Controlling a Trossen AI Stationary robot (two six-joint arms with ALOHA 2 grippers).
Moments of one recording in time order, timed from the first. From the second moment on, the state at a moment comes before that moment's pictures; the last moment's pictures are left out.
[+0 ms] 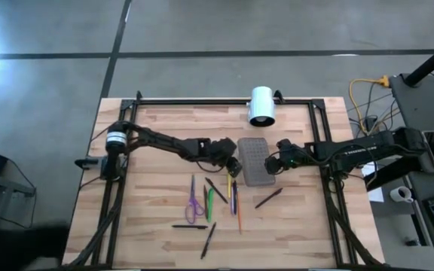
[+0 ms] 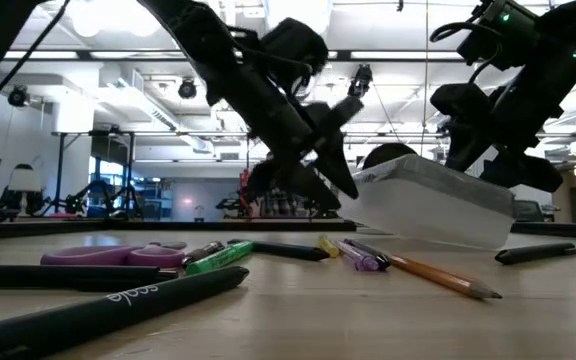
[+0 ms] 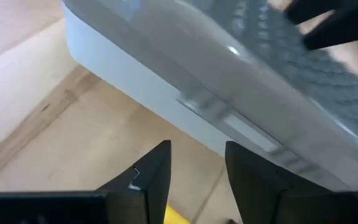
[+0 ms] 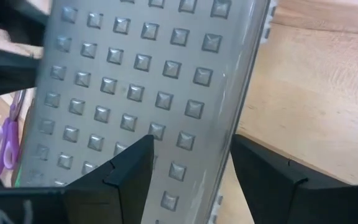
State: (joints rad) left arm 0.06 1.95 1.25 -0.03 -0.08 -0.67; right arm -0.01 1.08 0.43 -0.29 0.15 1.20
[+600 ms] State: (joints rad) left arm 0.05 1.87 1.17 -0.04 -0.15 -0.70; right arm -0.01 1.12 0.44 -0.32 0.16 1.20
